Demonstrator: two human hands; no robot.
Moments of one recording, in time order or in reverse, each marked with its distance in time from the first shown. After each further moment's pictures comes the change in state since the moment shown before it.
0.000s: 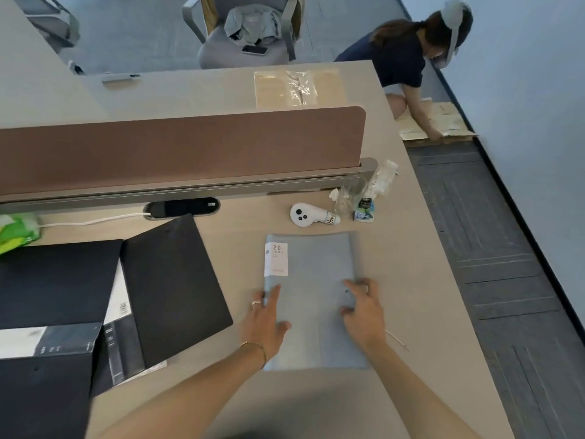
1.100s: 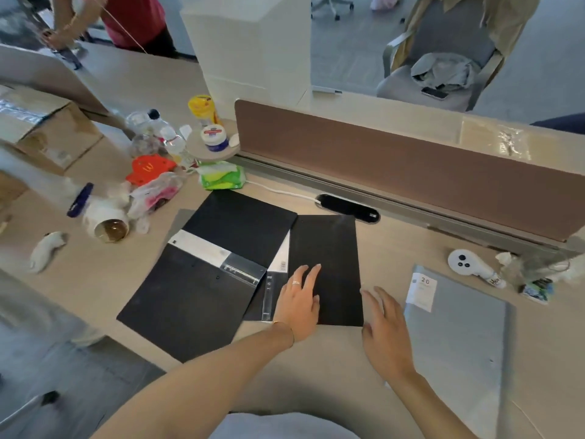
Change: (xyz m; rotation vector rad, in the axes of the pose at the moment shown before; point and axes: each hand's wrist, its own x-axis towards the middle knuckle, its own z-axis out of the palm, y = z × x) left_hand -0.077 -0.178 -0.114 -0.165 0.409 -0.081; right_hand -0.086 -0.188 0.122 -0.354 -0.191 -0.627
